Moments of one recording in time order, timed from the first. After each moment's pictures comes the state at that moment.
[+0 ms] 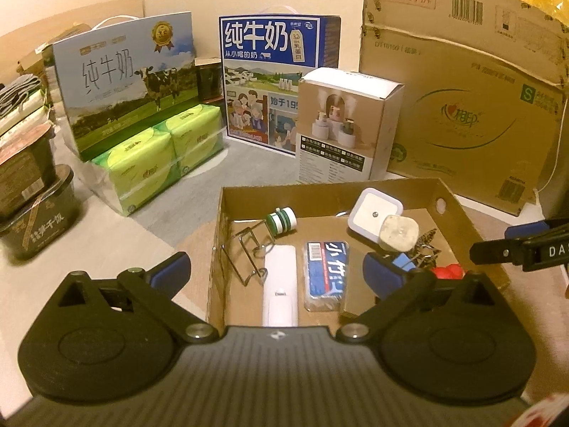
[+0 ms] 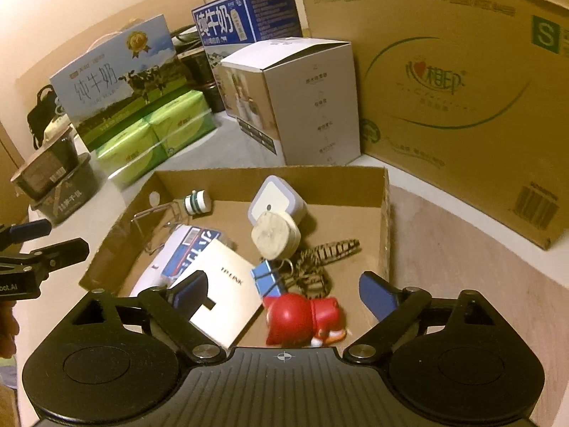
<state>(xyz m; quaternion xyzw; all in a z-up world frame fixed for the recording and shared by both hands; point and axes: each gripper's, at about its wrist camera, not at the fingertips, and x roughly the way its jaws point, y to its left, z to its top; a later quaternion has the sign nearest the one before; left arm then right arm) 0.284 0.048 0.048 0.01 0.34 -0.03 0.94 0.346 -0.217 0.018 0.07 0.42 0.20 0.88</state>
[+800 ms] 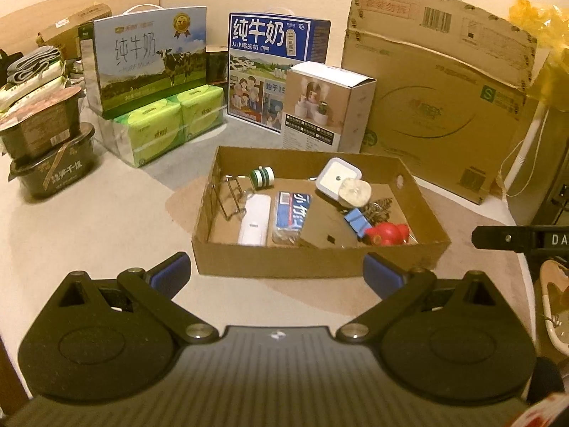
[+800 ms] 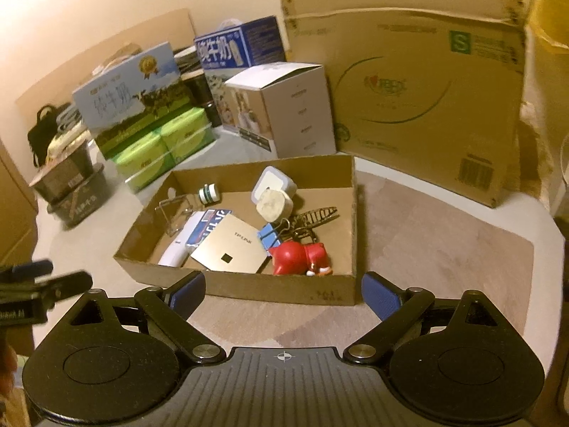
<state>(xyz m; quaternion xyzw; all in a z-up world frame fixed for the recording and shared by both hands) 0.175 0.029 0.066 -0.03 0.35 -0.02 0.94 0.241 -0.244 0.055 0.09 0.39 0.17 0.90</state>
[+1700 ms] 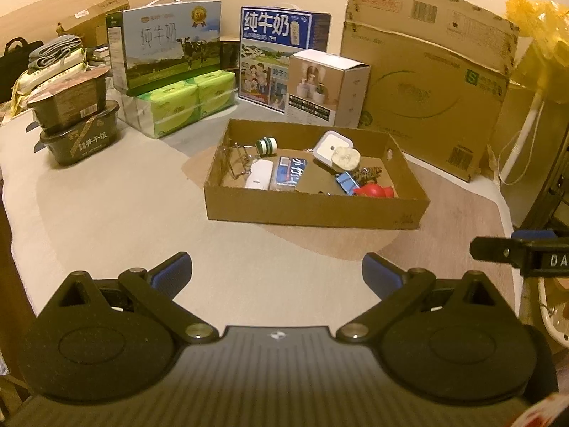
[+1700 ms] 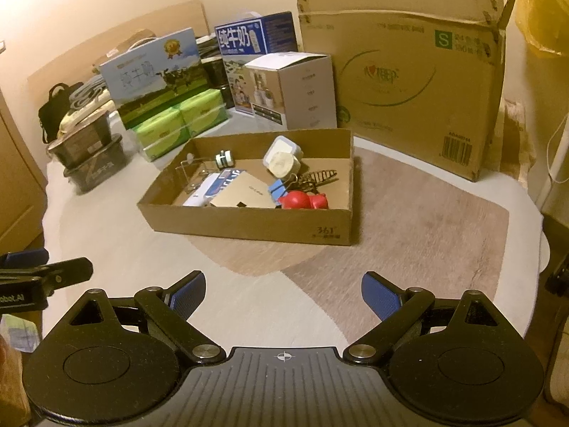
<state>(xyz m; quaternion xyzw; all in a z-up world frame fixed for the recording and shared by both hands) 0.094 0.008 0.071 -0.04 0.36 0.00 0.93 0.156 -0.244 0.063 0.06 0.39 0.18 0.90</state>
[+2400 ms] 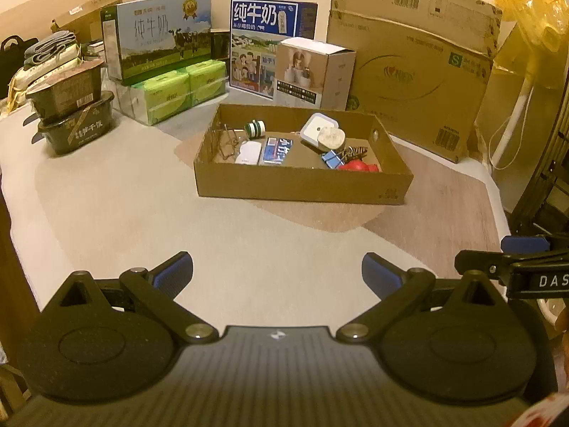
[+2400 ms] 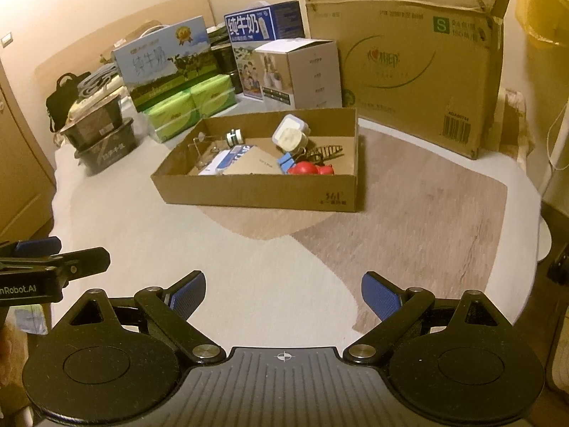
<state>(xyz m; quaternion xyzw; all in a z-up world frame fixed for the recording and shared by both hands) 0.065 -0.007 0.063 -0.03 0.37 -0.01 0.93 0.117 -0.243 0.051 0.05 0.41 0.18 0.89</state>
